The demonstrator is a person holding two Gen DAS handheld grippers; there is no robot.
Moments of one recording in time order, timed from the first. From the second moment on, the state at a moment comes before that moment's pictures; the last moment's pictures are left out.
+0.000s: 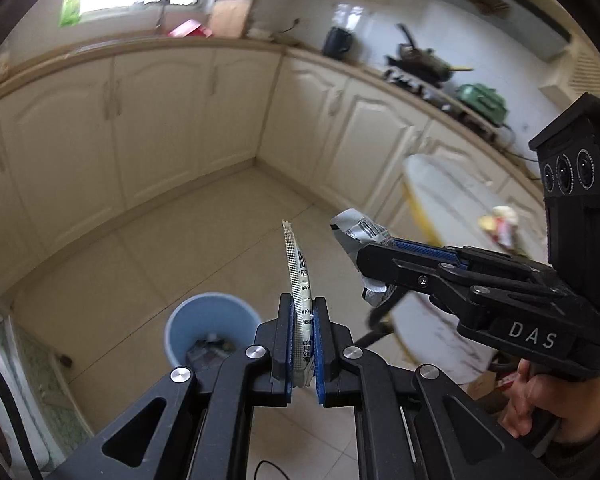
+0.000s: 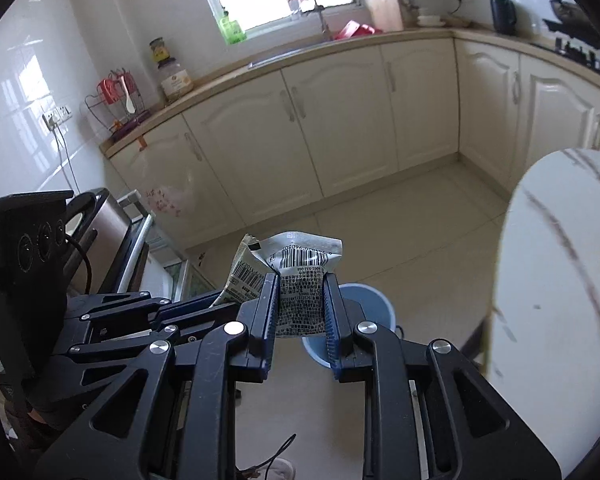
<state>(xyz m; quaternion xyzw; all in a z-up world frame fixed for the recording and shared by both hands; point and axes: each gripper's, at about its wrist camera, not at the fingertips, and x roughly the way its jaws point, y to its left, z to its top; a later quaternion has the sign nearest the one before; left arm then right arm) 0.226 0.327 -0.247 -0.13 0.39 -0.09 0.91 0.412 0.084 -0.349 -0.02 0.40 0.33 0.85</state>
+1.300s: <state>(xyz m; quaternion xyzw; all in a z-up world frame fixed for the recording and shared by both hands) 0.245 0.274 -0.171 -0.08 0.29 0.05 0.95 0.392 0.075 -0.287 -0.04 0.30 0.23 0.93</state>
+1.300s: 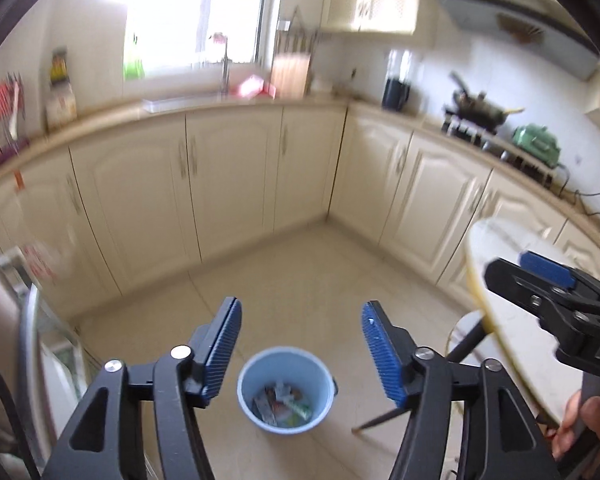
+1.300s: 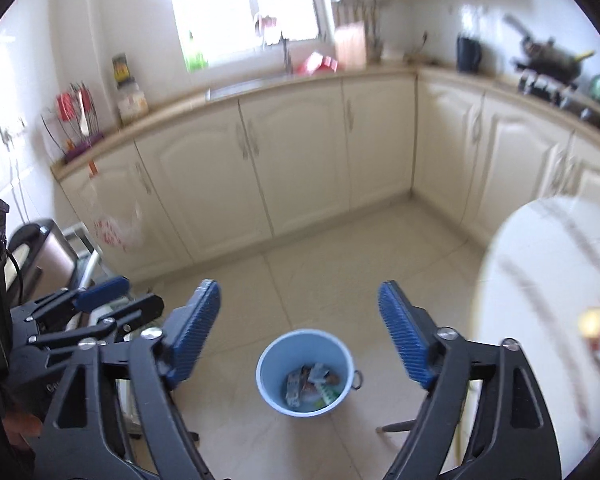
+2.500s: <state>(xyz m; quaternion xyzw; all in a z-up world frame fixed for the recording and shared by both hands) -0.114 0.069 -0.143 -0.01 0.04 -0.02 1.00 0.036 -0.111 -0.081 -0.02 0.05 0.04 1.00</state>
